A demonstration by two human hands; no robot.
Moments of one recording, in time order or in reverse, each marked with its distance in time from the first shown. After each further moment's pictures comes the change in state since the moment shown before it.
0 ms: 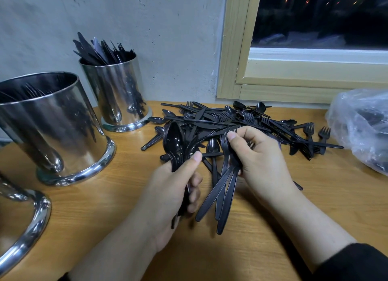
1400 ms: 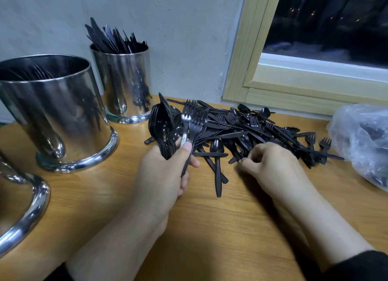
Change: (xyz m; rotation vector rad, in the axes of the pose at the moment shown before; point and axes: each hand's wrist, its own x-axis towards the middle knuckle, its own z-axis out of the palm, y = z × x) left_hand 0.003 0.001 -0.010 0.035 0.306 0.200; right_hand 0.009 -0.004 -0.023 -1.005 -0.066 0.177
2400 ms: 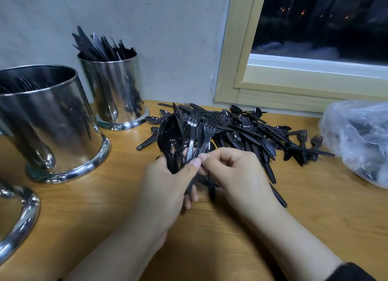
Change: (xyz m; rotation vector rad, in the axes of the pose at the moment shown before) left_hand -0.009 0.000 0.010 0.079 -0.105 -0.001; right_hand -0.031 -0.039 0.019 0.857 -0.095 -0.184
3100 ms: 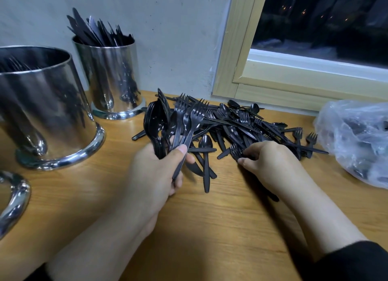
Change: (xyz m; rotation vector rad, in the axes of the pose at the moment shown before) left_hand 0.004 -0.003 -0.007 0.006 0.052 0.013; right_hand 0.025 0.031 -0.070 -0.961 0.047 0.225
